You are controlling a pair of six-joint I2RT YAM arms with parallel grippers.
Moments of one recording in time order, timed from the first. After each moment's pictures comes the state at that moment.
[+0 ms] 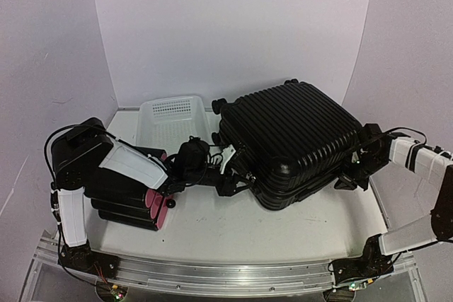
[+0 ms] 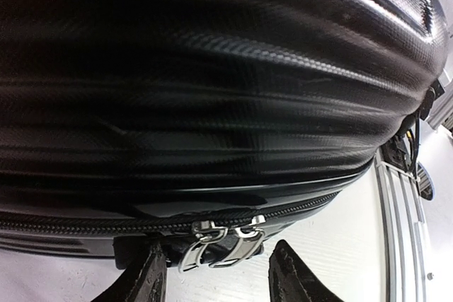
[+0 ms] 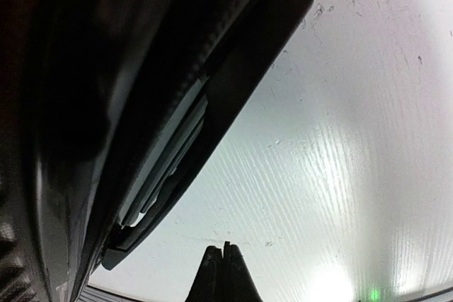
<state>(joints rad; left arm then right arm) -0.94 1.97 1.02 0.61 0.46 -0.12 0.06 1.27 0.79 -0.82 -0.30 0.53</state>
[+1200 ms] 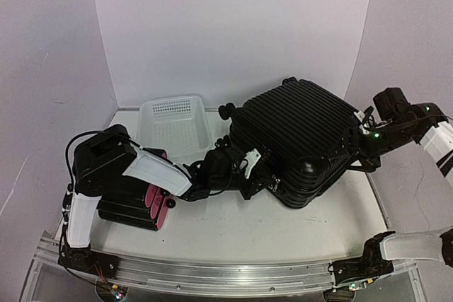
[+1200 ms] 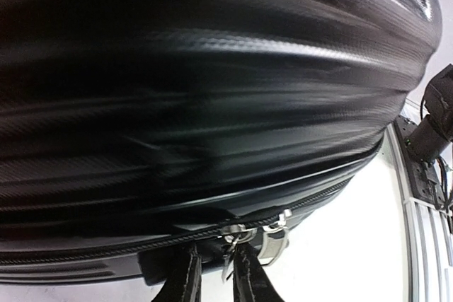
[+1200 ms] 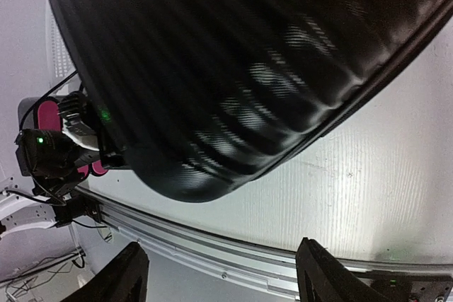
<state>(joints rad) -1.06 2.13 1.23 0.62 0.27 -0.11 0.21 1.06 1.18 -1.20 -0.45 0.46</state>
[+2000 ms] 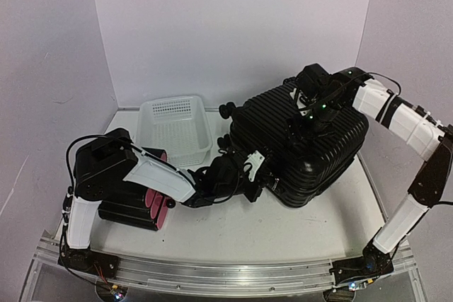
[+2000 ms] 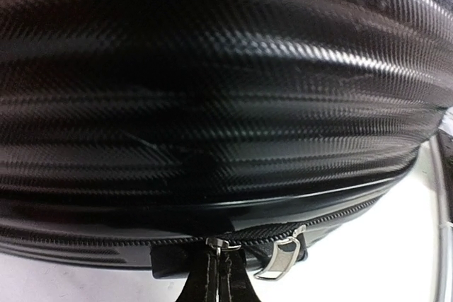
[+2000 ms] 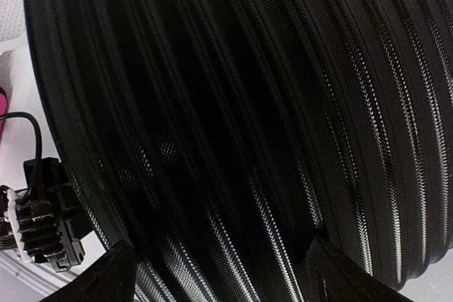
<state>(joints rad) -1.12 2.14 1.24 0.59 0.00 -0.12 0.63 1.62 1.63 -1.18 0.10 0.30</state>
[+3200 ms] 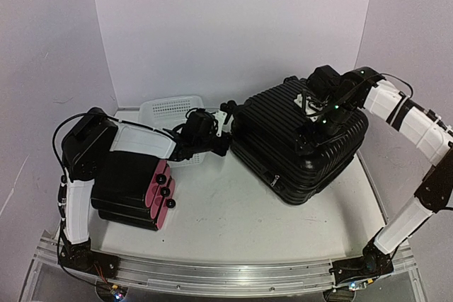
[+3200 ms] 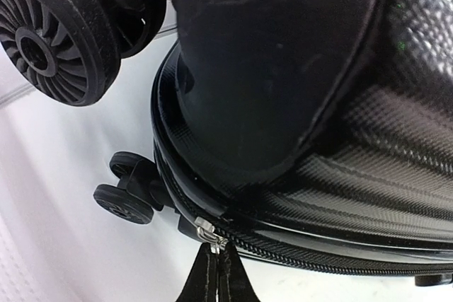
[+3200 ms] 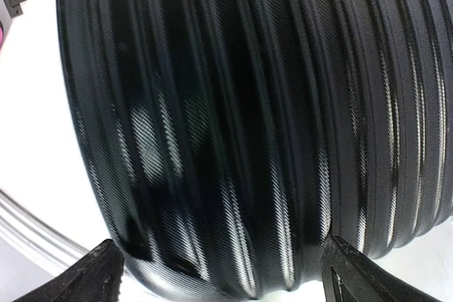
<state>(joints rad) -0.80 2.09 1.39 0.26 -0.01 -0.15 0.60 1.54 1.58 -1.26 0.07 0.10</state>
